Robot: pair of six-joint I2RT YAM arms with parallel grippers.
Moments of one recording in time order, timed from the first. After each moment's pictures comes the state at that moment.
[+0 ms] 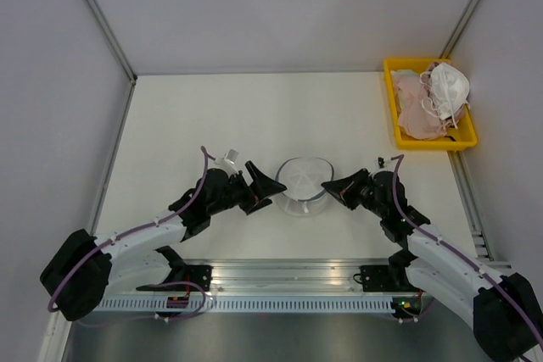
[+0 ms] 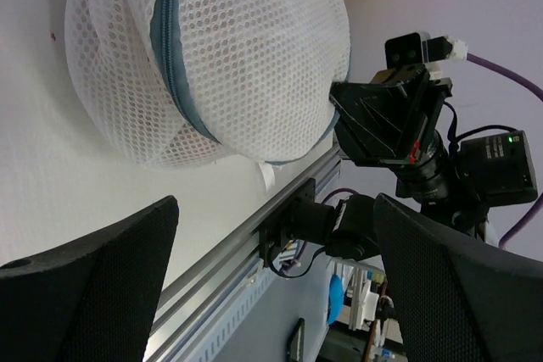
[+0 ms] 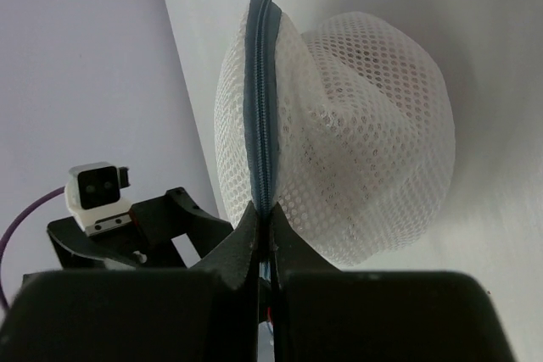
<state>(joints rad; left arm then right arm) -0.74 1.02 0.38 0.27 0.21 -1.23 0.45 0.84 0.26 0.16 -0.21 1.32</state>
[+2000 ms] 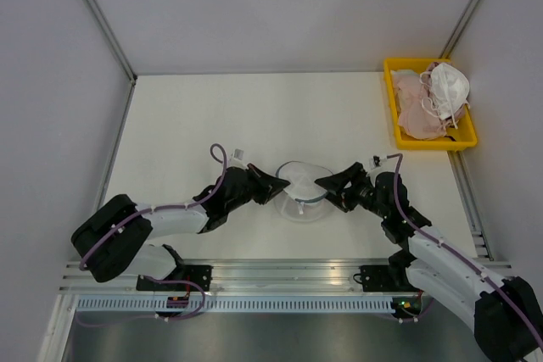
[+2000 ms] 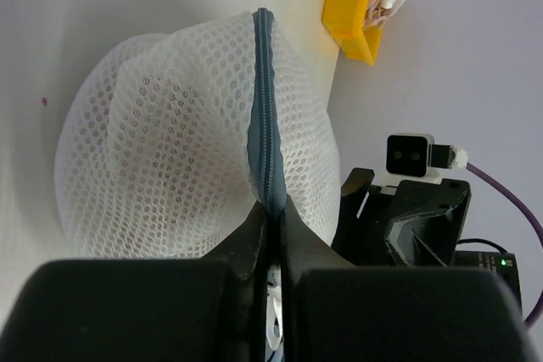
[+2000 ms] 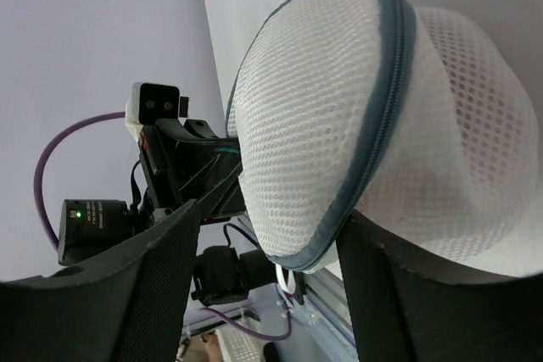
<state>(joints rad) -0.81 1.39 0.43 0.58 0.00 -1.45 0.45 0.81 0.22 0.24 -0.32 1.37</state>
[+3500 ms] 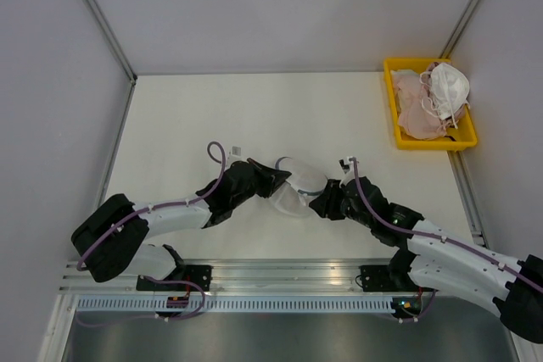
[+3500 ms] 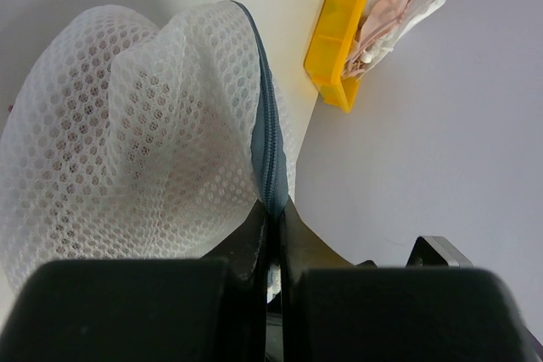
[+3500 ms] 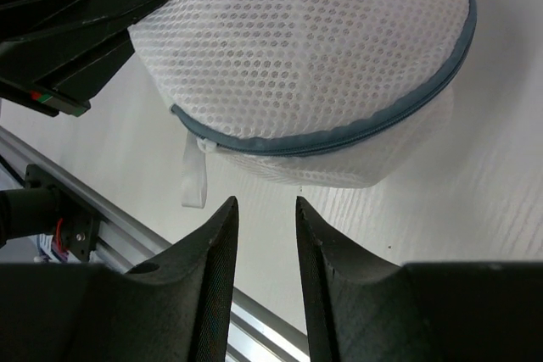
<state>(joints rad) -0.83 1.37 0.53 0.44 -0.12 -1.59 0.84 0.82 0.43 -0.17 0.06 0.77</state>
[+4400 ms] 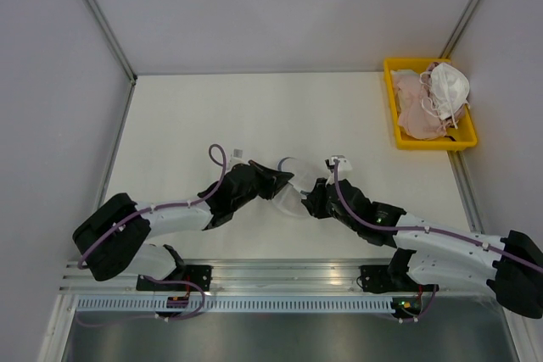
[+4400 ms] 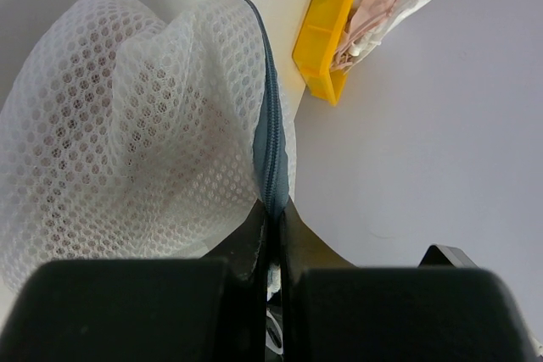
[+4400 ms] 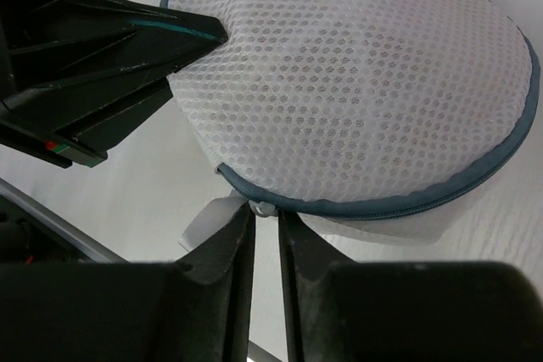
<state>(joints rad) -0.86 1.38 0.52 0.48 -0.13 -1.65 0.99 0.99 0.49 -0.06 0.28 0.76</state>
